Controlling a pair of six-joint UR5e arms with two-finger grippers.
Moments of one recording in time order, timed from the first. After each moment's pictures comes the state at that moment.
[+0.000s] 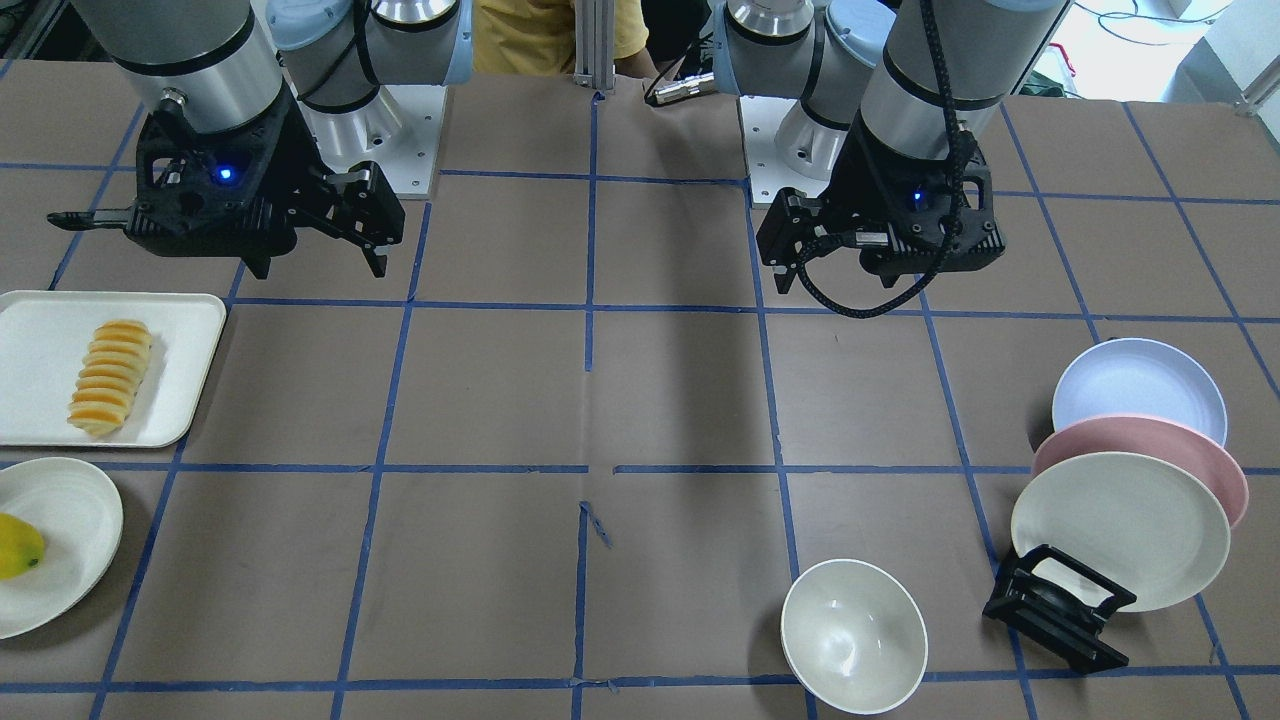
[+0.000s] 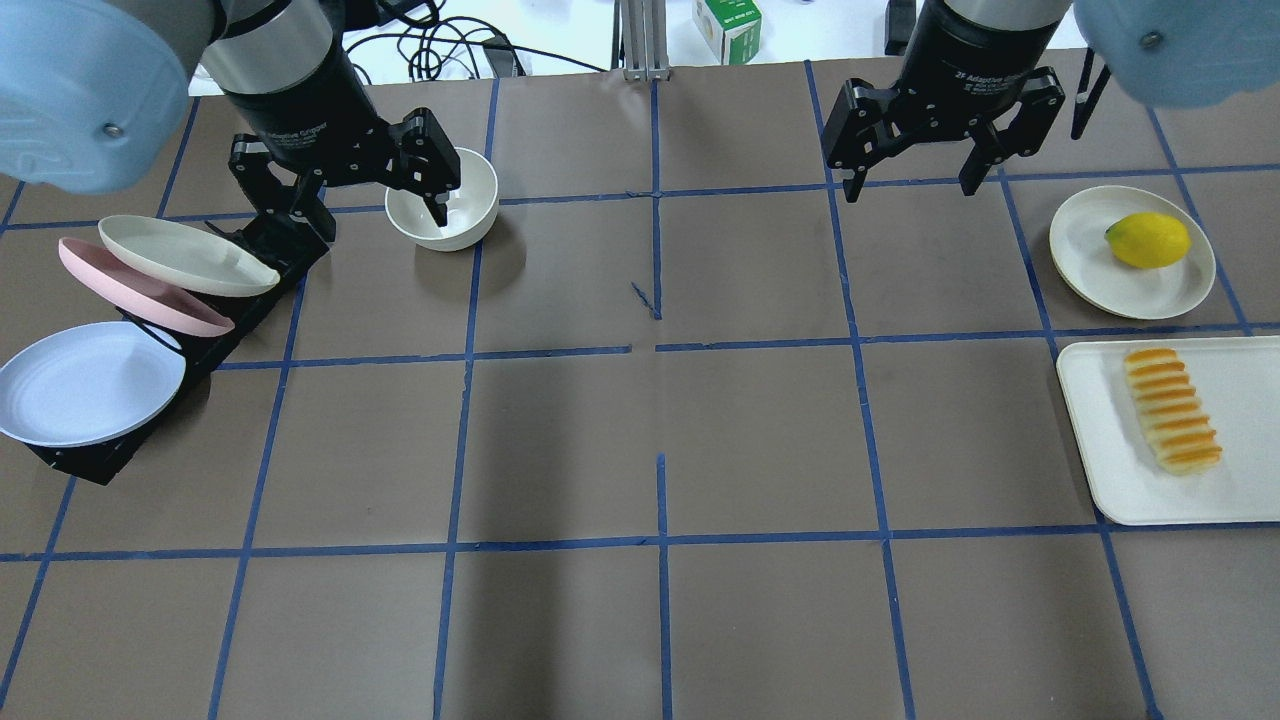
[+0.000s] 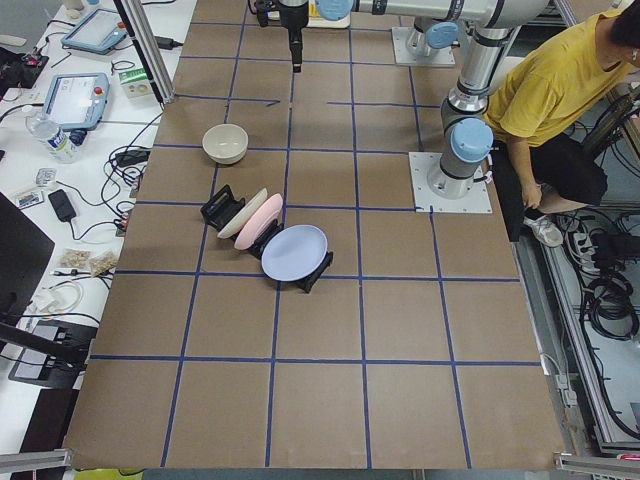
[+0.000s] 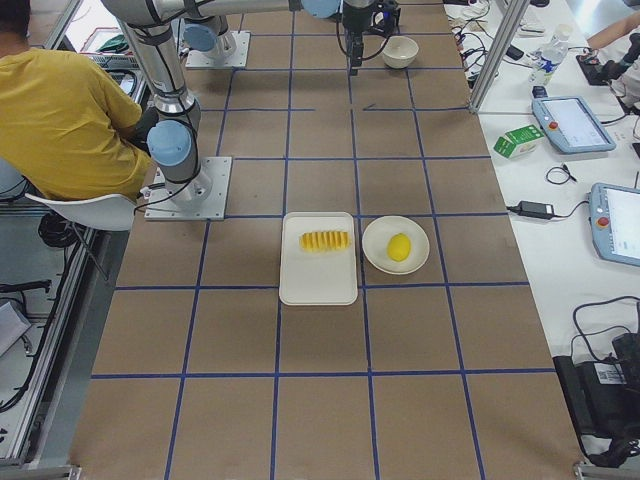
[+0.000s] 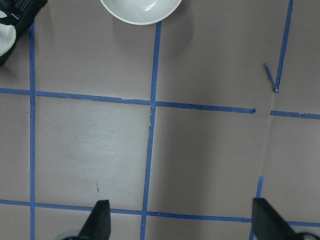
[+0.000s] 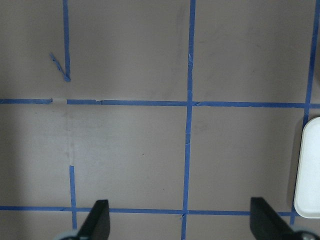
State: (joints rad) left arm -1.63 -1.65 -1.48 -1.59 1.56 -0.15; right arm 1.62 -1.49 1.44 -1.52 -1.55 0.03
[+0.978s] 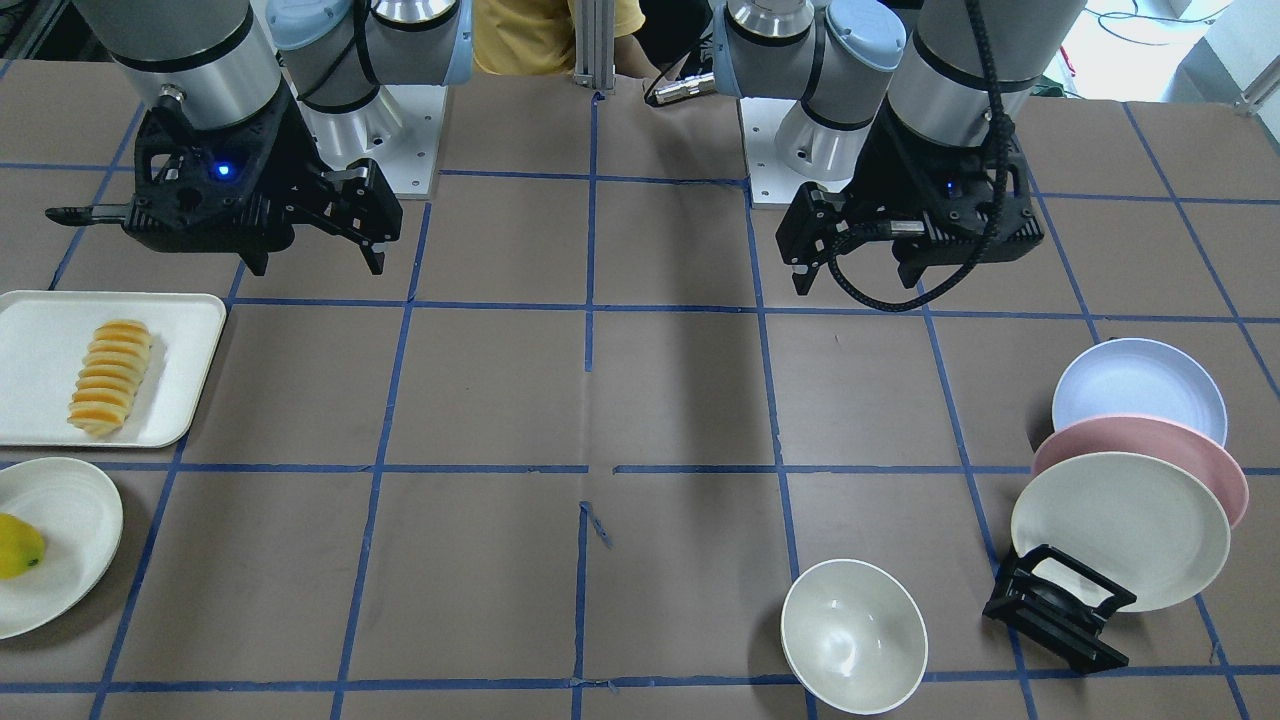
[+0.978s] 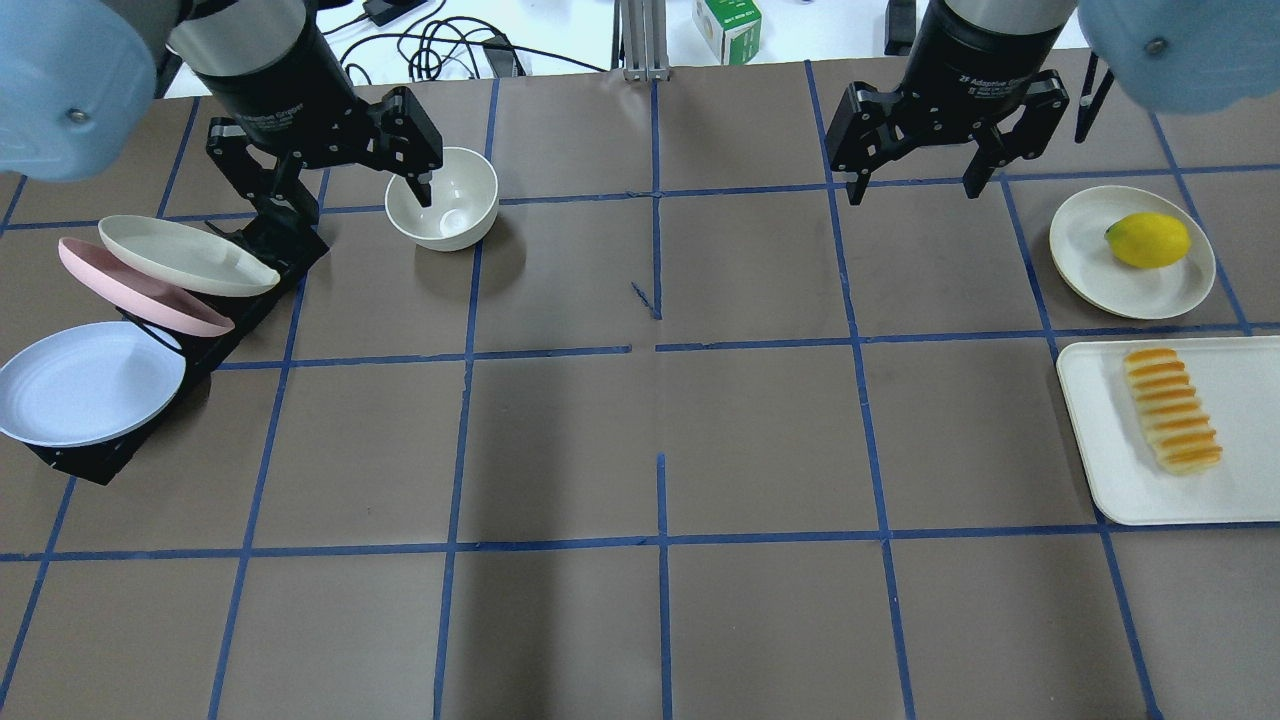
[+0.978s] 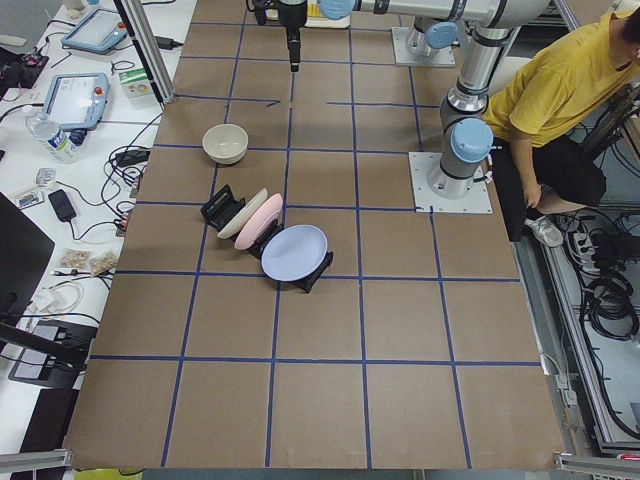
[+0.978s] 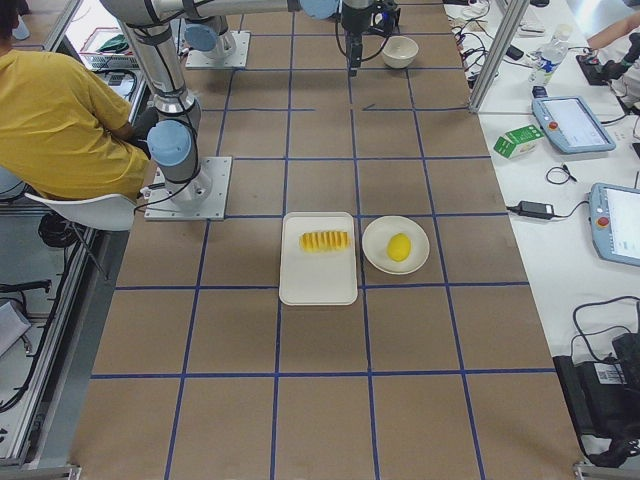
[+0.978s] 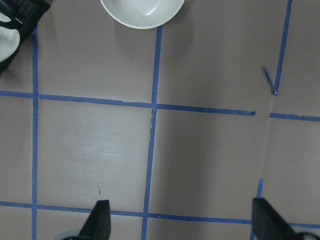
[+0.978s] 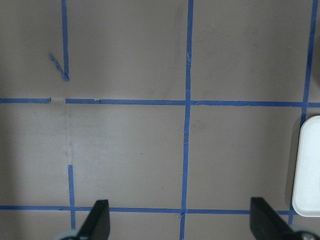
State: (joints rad) left arm -1.59 -1.64 -1.46 -1.57 1.55 -0.15; right arm 1.62 -1.50 1.45 -1.52 -1.55 0.03
